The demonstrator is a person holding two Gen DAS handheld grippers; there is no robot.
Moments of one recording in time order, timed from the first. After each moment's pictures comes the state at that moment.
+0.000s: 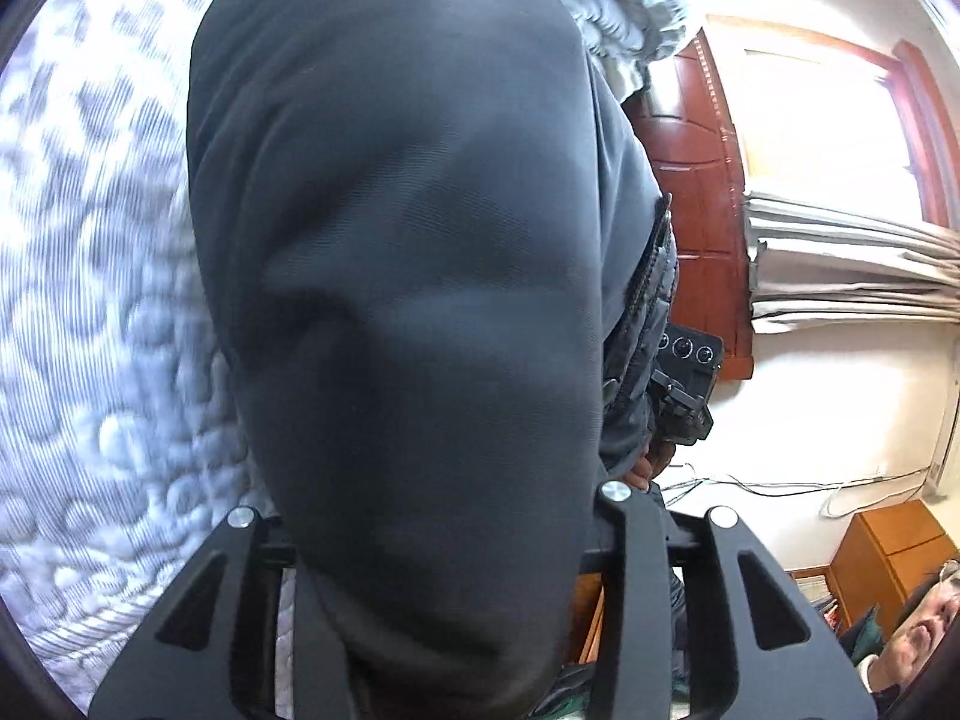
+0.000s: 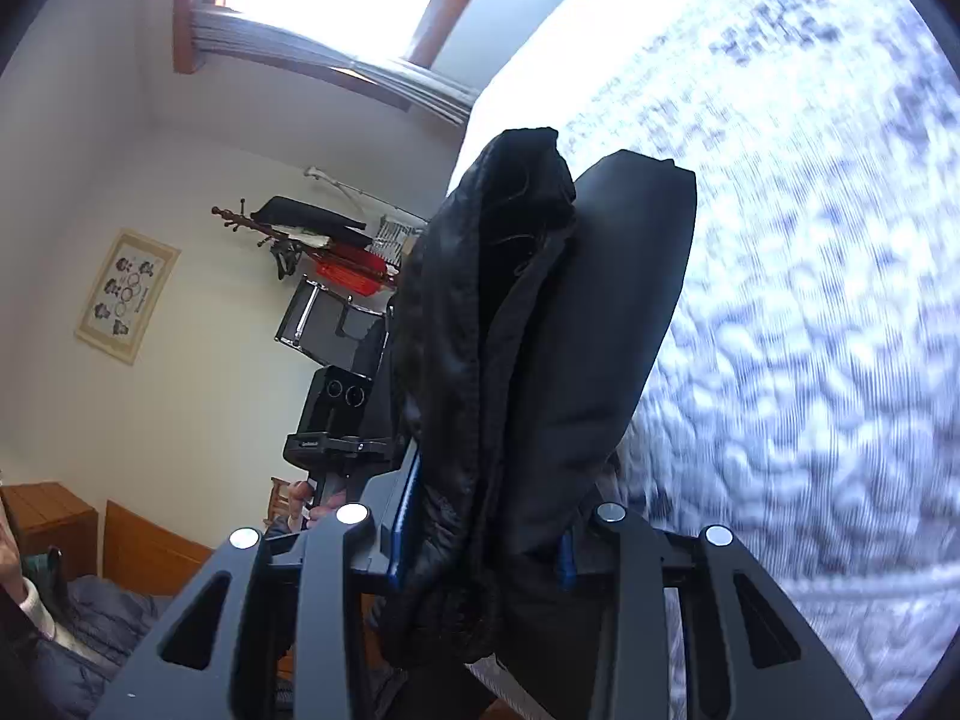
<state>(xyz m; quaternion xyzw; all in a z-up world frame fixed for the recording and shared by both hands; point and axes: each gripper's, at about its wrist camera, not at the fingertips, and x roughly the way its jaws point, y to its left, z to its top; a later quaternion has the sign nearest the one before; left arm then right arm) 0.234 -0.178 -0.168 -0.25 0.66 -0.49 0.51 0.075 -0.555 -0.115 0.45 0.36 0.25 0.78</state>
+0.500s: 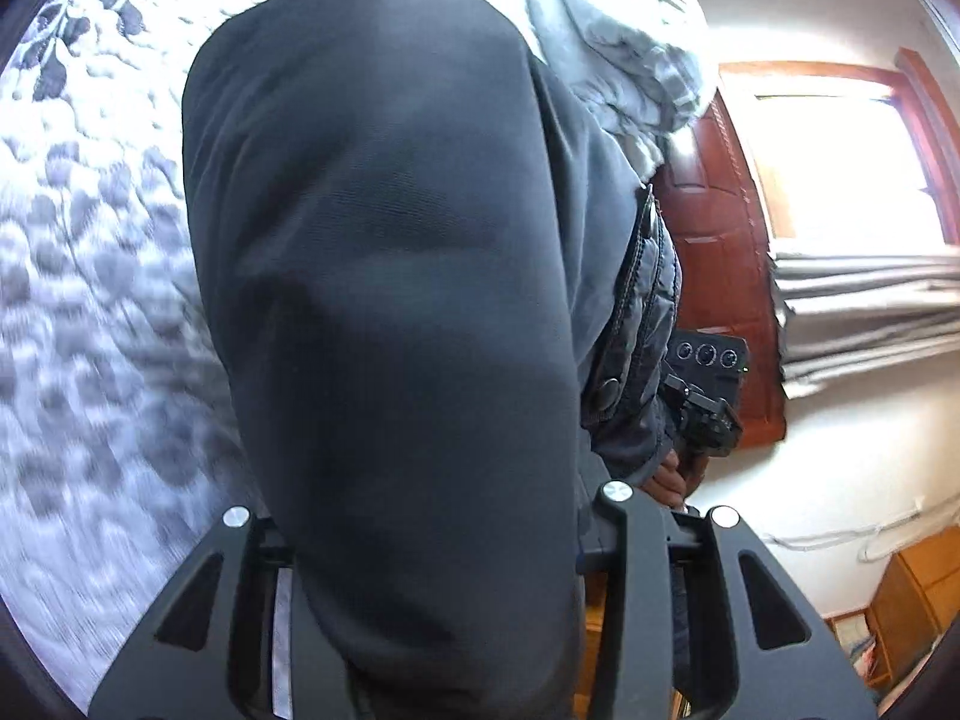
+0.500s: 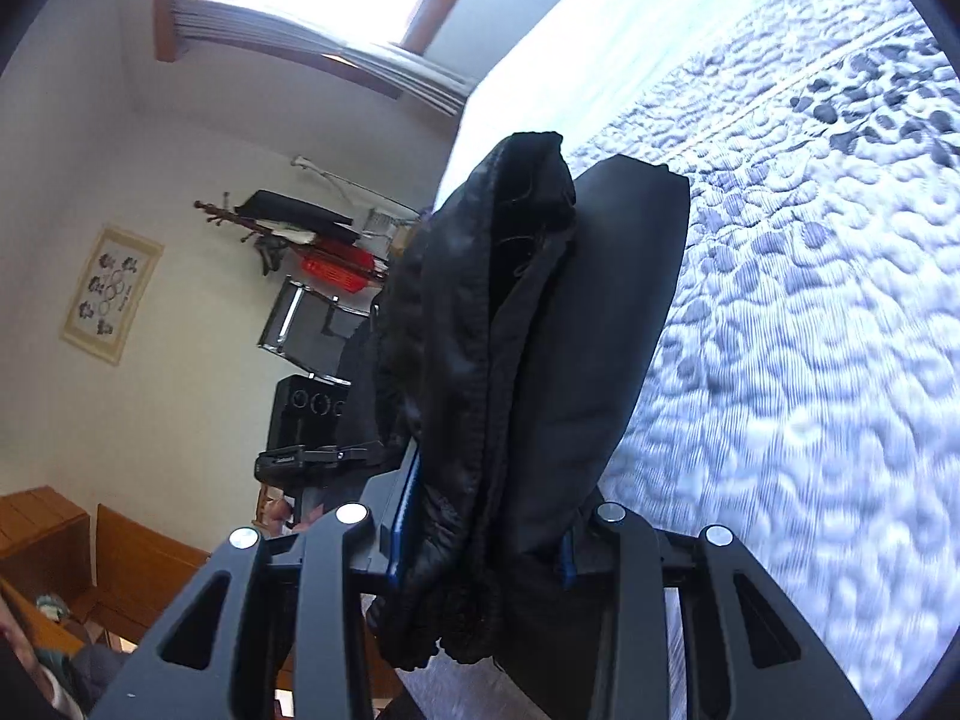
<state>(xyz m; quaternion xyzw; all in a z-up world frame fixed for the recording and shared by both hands) 0.338 -0.194 -0.142 -0.24 0.63 -0.45 0.59 0.219 -0.571 -0.112 0.44 0.39 0.25 0.77</state>
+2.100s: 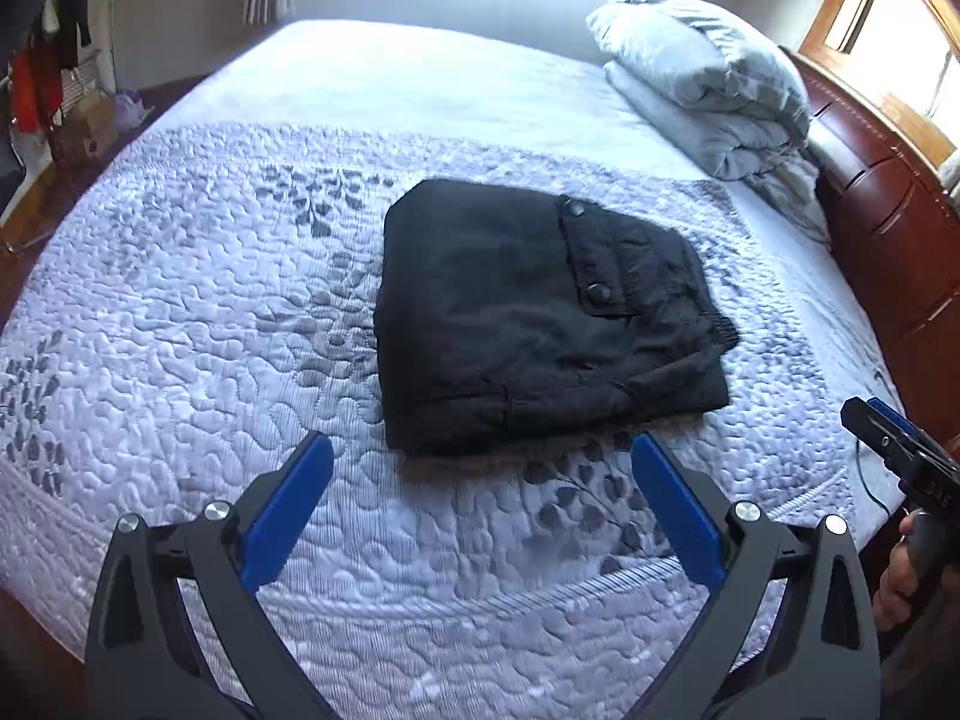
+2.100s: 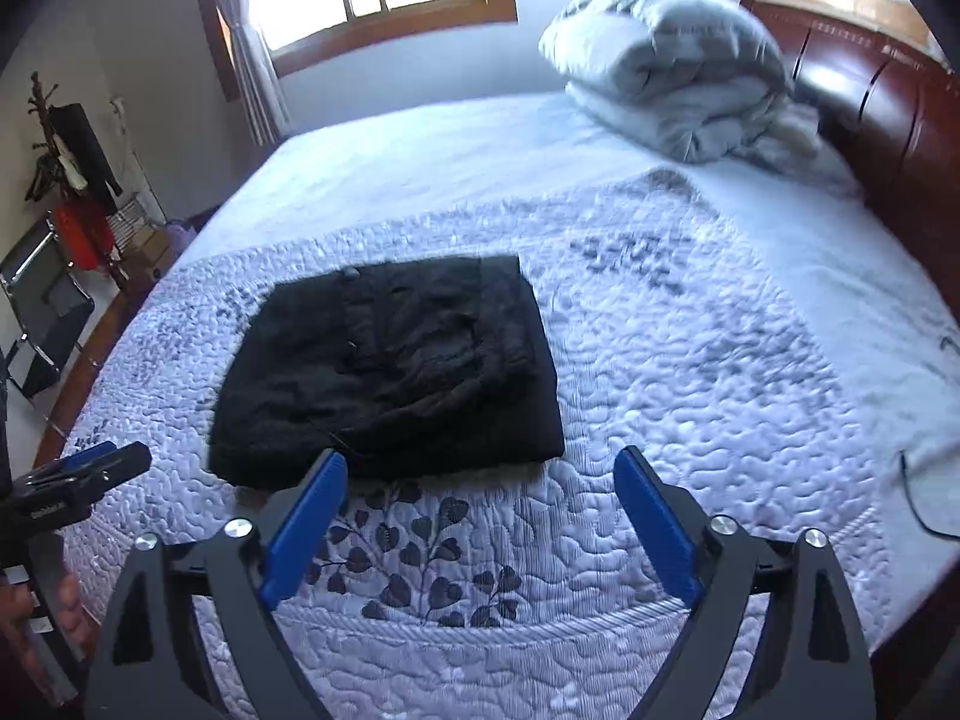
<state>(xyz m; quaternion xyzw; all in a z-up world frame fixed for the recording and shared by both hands) 0.168 -0.149 -0.025 -0.01 0.47 -0.22 0.85 0.054 -0.440 0.016 0.15 0.39 -0.12 0.90</state>
